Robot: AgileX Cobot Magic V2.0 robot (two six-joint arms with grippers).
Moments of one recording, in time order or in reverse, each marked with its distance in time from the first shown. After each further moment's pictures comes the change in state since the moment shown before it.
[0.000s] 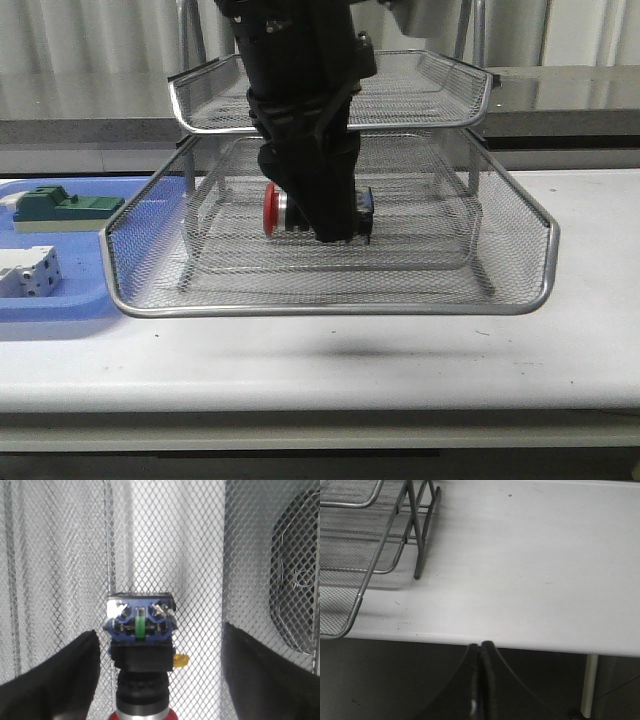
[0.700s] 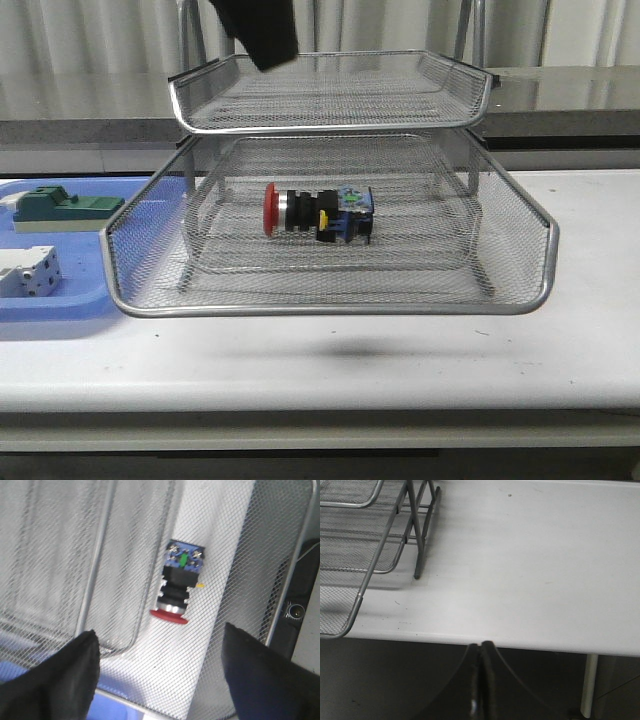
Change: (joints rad) left arm 0.078 -0.231 -0.089 0.047 0.199 -0.258; right arm 0.000 0.000 0.000 0.000 0.000 0.000
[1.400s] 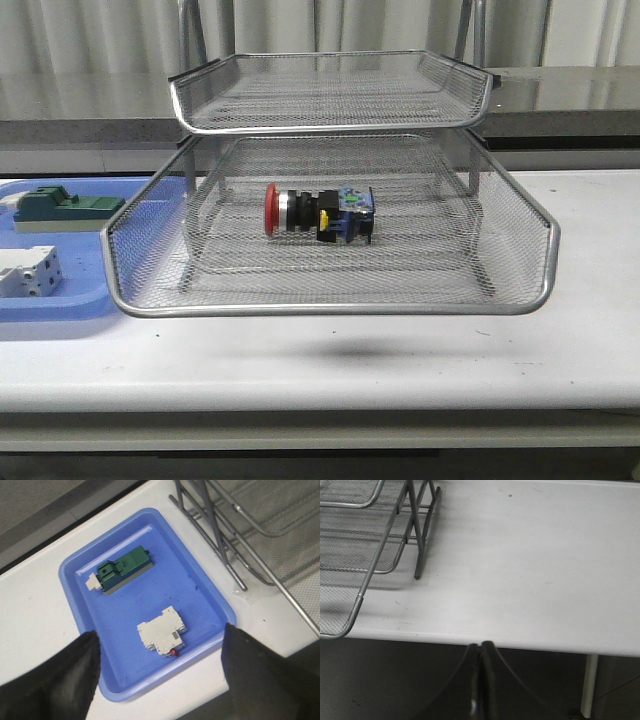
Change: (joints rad) left arm 0.655 -0.642 0.519 -0.156 -0.277 -0.054; right arm 0.000 0.000 0.000 0.000 0.000 0.000
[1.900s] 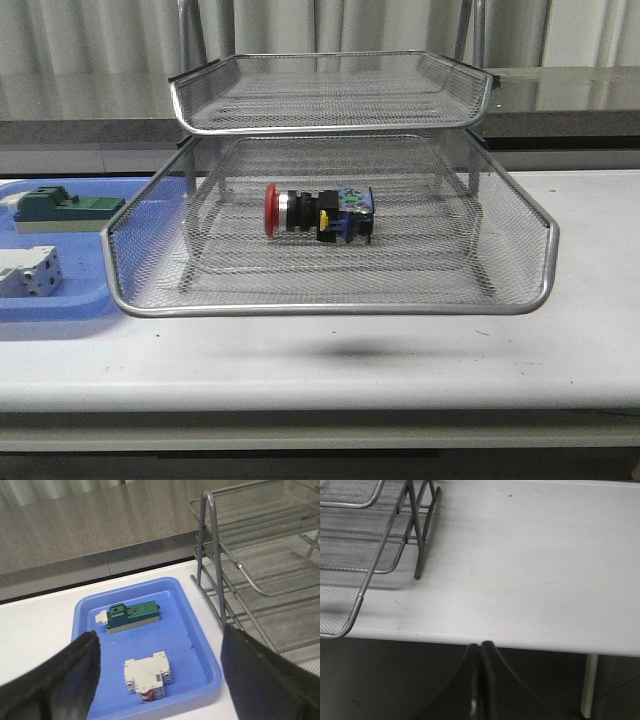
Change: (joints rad) left arm 0.061 -0.518 0.591 -0.281 -0.446 0.000; right arm 0.000 0.000 0.000 0.000 0.000 0.000
